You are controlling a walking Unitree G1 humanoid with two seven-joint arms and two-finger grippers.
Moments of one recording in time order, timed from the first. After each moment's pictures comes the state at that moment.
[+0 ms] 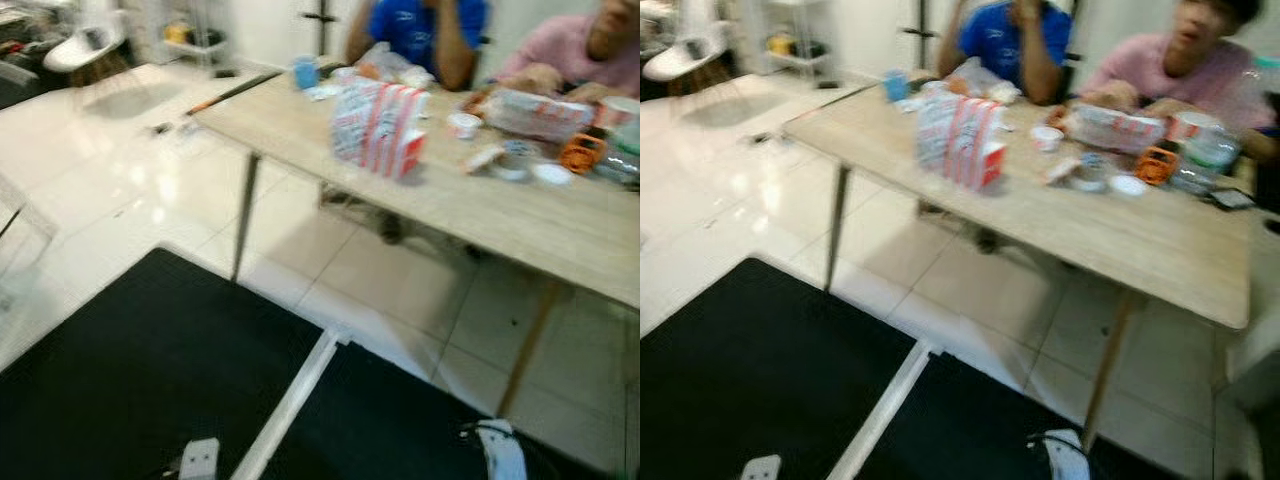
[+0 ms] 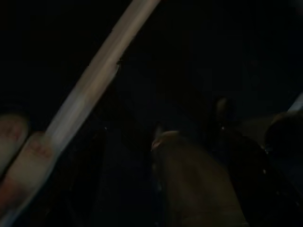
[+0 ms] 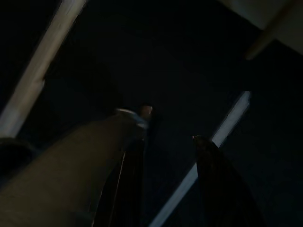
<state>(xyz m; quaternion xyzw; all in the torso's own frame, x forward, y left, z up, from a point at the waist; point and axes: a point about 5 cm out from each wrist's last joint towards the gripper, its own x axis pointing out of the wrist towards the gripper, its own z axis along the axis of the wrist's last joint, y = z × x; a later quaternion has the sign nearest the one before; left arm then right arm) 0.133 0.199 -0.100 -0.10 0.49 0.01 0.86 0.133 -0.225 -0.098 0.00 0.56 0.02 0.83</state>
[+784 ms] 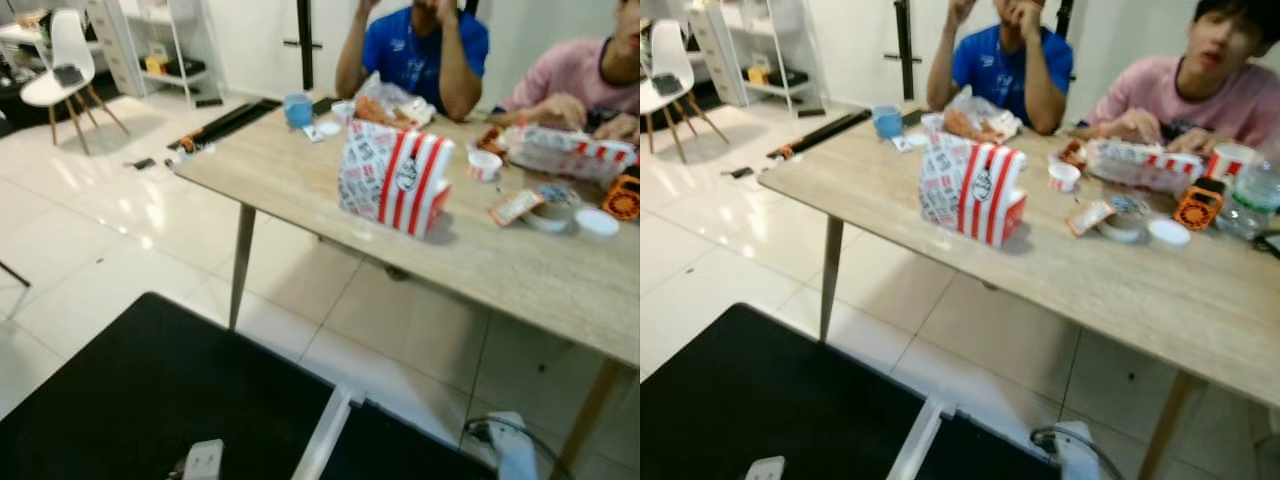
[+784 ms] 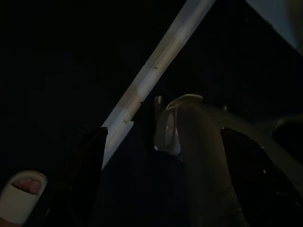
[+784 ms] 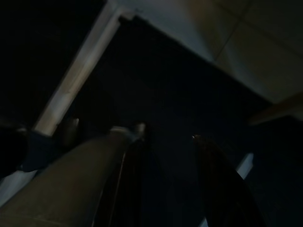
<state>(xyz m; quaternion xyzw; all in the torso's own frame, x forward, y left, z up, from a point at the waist) 0.118 0.202 -0.105 -0.10 0.51 0.02 0.85 0.145 -0.216 -0.096 0.00 0.54 0.03 0.84</state>
